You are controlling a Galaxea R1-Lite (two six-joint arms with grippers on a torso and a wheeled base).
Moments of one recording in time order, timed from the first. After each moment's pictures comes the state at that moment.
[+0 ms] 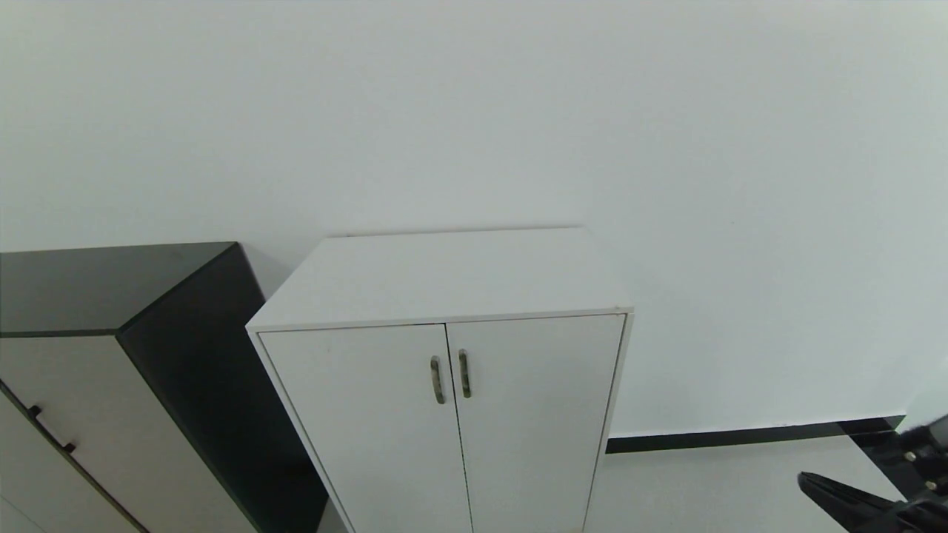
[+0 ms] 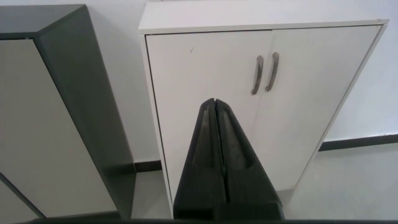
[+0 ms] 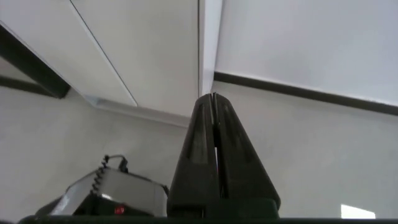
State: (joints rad) left arm 0.00 0.00 0.00 0.00 -0.03 0.00; right arm 0.52 1.14 -0.01 -0.74 -0.23 0.08
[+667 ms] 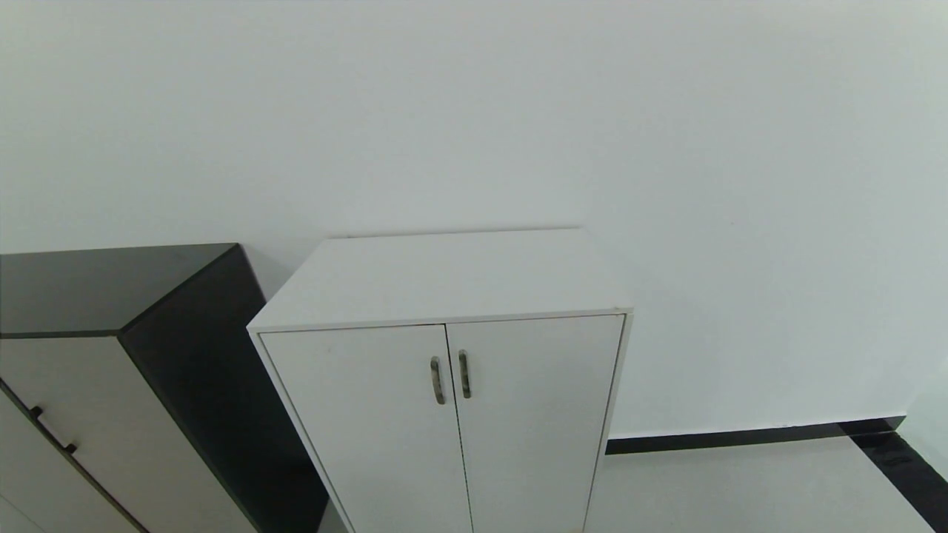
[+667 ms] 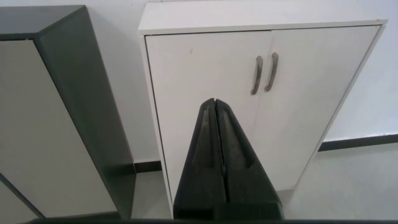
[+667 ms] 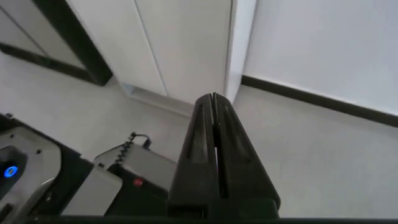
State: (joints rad) left arm 0.00 0.00 0.00 0.00 -0.03 0.00; right arm 0.42 0.39 0.00 0.00 0.00 0.01
